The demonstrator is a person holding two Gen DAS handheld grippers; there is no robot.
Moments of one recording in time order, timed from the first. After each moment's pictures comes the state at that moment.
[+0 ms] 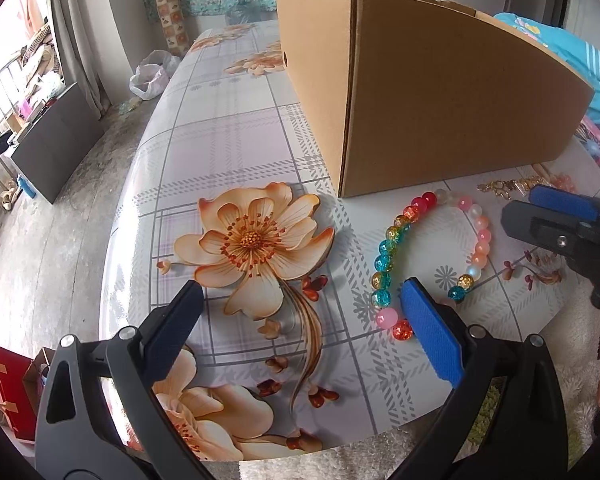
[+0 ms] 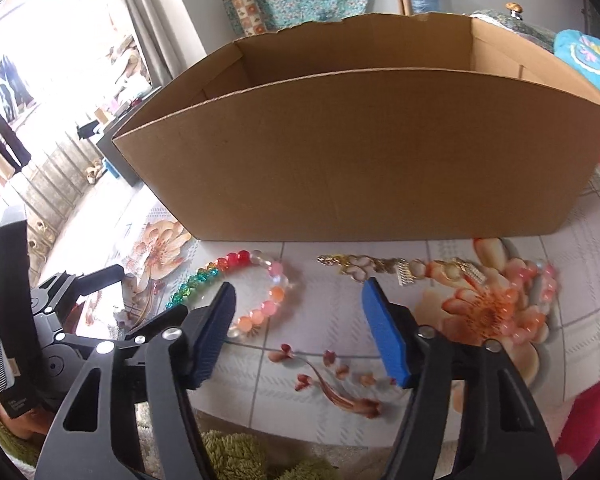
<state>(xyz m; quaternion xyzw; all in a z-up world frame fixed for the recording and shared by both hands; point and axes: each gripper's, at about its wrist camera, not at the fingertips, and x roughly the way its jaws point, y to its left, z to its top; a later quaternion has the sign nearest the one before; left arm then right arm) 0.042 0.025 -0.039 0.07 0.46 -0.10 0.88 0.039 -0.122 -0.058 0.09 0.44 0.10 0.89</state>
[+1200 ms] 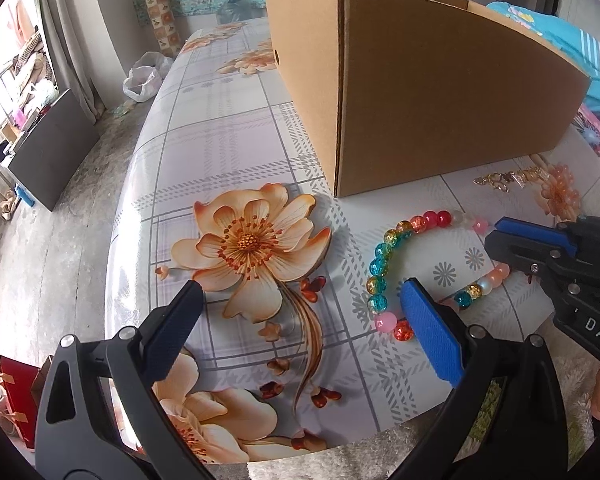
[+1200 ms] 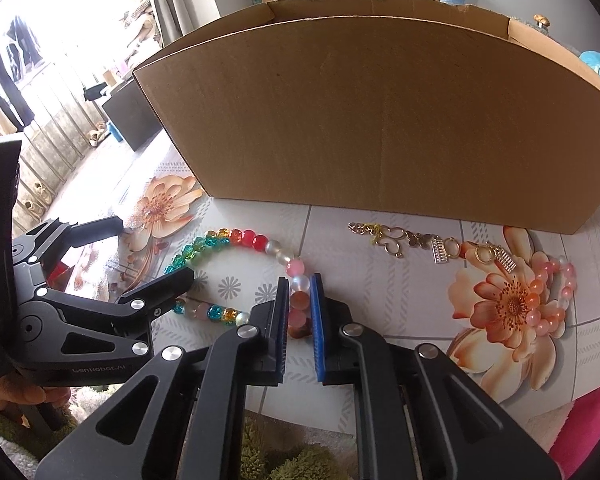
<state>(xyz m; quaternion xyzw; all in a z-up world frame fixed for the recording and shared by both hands) 0.043 0.025 -0.038 0.08 0.47 -0.11 0.87 0.030 -0.082 -0.074 0.04 0.47 0.12 0.87</state>
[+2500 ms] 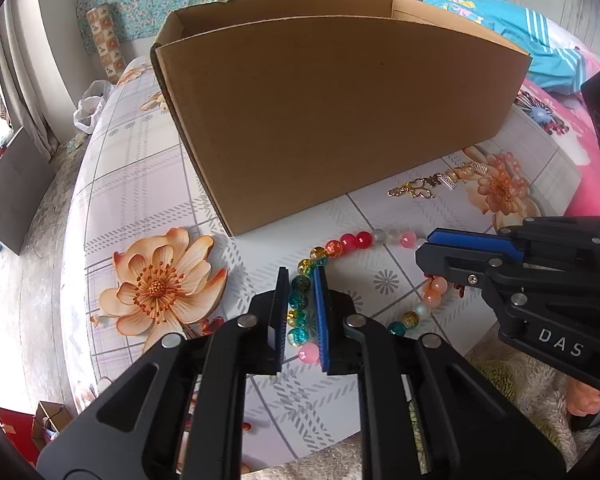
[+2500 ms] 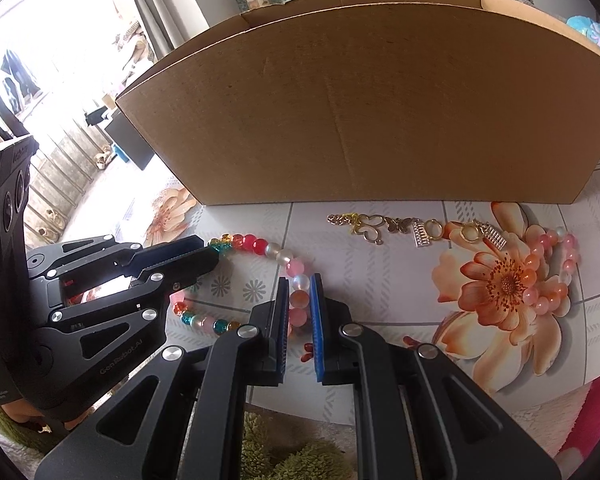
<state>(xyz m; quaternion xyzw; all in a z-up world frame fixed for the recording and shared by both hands) 0.041 -0.004 -0.030 0.10 0.45 -0.21 0.86 0.027 -0.132 -0.076 0.10 0.47 0.12 0.87</state>
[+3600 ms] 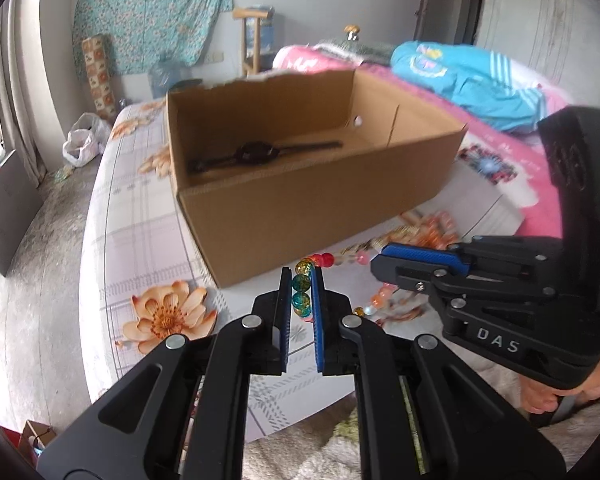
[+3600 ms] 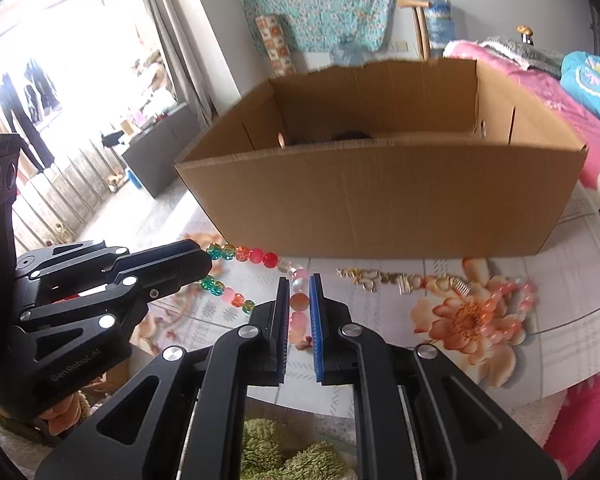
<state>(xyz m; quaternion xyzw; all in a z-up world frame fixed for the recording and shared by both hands) 0.007 -0.002 0.049 0.07 0.37 -0.26 0.89 0.000 -0.139 -0.011 0.09 0.39 0.14 0.90</state>
